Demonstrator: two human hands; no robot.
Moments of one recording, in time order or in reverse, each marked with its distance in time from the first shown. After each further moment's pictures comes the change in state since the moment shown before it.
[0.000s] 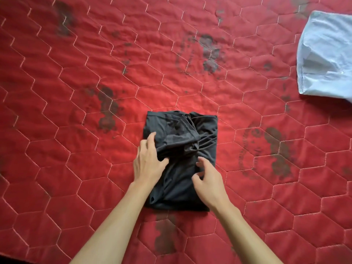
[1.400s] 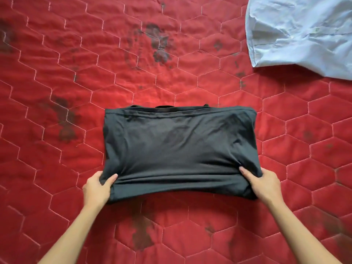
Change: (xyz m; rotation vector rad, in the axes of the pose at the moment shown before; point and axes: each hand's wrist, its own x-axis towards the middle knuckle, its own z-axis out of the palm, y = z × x) left_hand -0.042 -0.053 0.004 -0.033 -0.015 -0.334; right_hand -0.024 0.183 -0.154 0.091 0.350 0.417
